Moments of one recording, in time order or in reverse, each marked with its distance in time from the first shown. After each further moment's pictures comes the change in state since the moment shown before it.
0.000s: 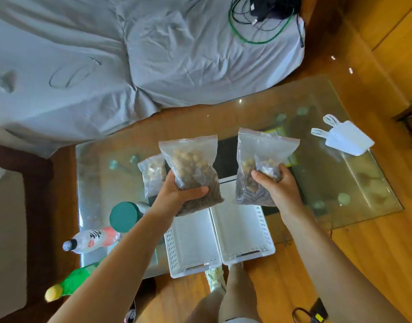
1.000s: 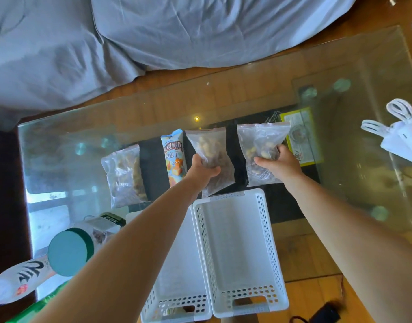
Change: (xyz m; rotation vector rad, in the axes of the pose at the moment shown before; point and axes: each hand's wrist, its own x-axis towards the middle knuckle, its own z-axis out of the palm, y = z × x) left_hand 0.249 -0.096 0.057 0.244 0.103 -0.436; right_hand 0.253 0.126 0.010 -0.567 -0.070 0.254
